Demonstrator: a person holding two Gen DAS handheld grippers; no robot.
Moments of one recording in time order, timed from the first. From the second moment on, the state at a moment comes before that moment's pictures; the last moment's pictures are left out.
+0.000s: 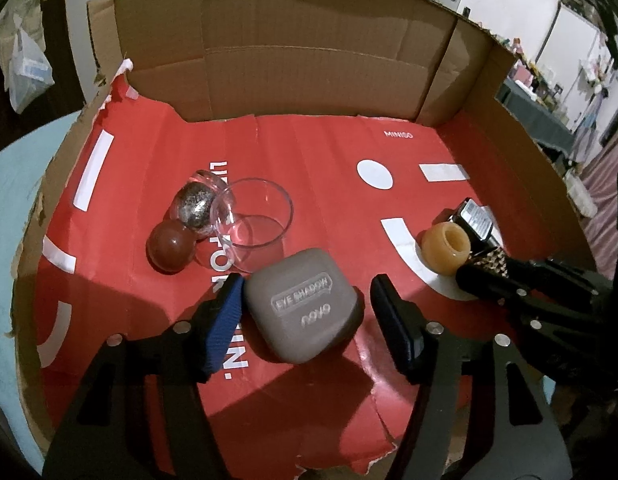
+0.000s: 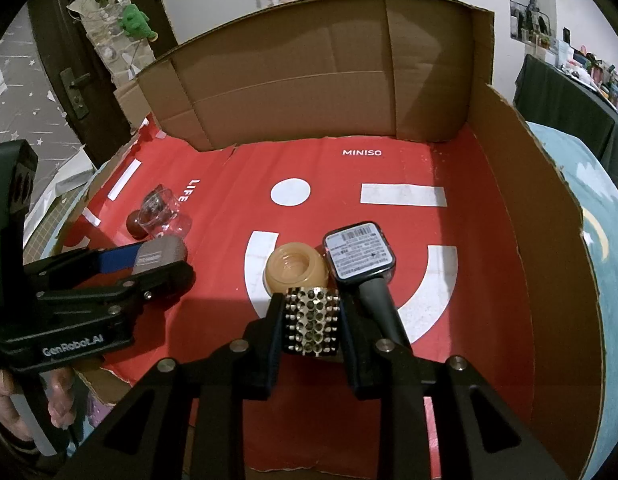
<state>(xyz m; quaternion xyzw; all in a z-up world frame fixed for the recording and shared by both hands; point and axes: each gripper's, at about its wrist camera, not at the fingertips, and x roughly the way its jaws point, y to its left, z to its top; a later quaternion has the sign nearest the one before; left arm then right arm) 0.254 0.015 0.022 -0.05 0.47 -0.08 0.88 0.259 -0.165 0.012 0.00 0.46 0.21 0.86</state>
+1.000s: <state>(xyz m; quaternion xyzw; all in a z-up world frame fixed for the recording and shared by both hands) 0.225 0.009 0.049 -0.02 0.43 -0.05 0.90 0.237 -0.174 0.031 0.01 0.44 0.19 0.88</state>
